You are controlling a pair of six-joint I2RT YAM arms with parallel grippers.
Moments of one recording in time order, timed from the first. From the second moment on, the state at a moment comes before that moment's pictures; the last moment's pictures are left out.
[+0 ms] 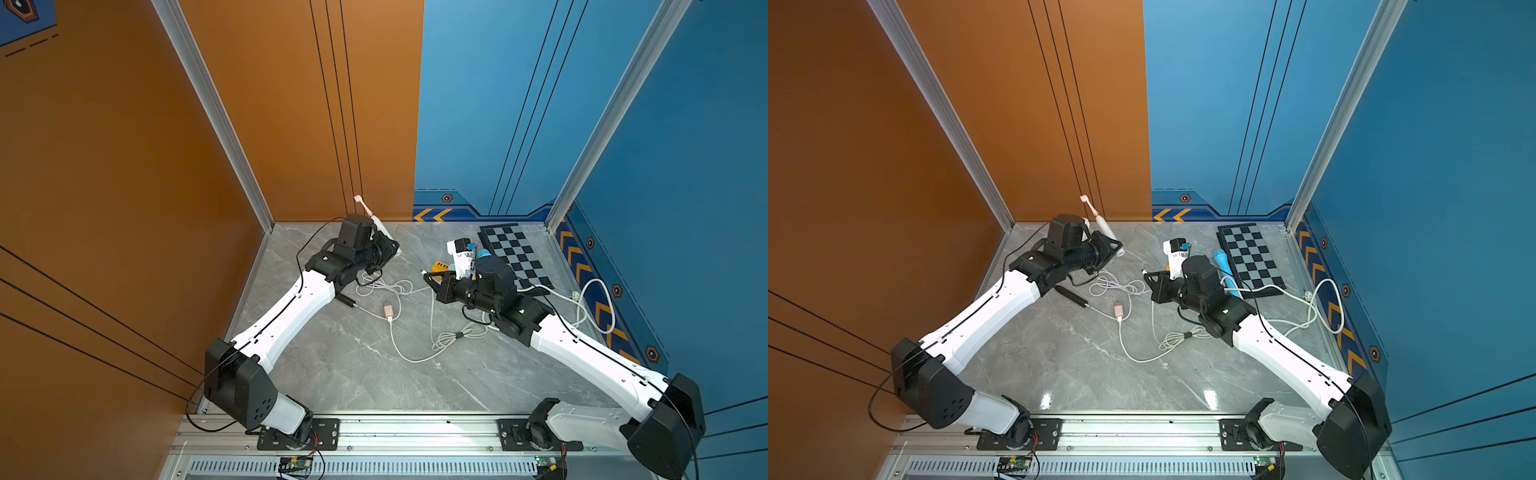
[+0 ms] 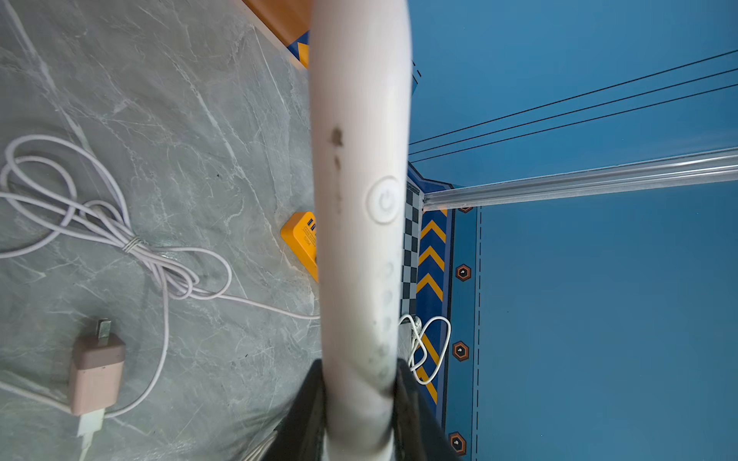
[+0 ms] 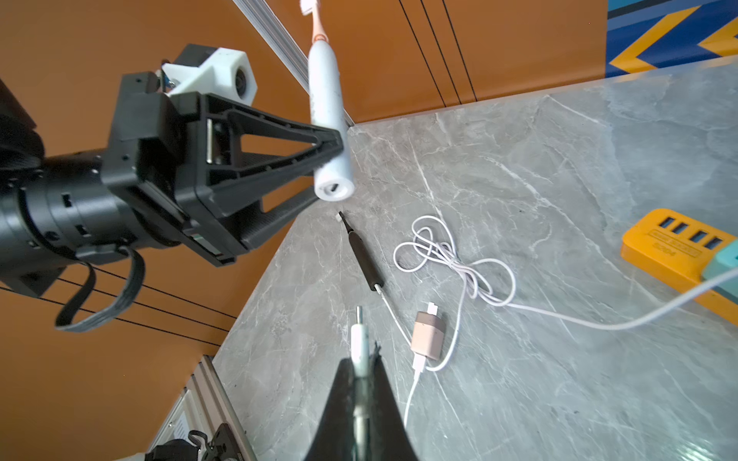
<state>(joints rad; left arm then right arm) -0.51 1.49 1.40 -0.42 0.13 -1.13 0.69 1.24 0.99 -0.08 -0.18 0.61</state>
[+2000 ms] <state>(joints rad) -0.55 1.52 1.36 -0.27 0.14 -1.22 0.67 1.44 1.07 0.07 -0.17 0.64</state>
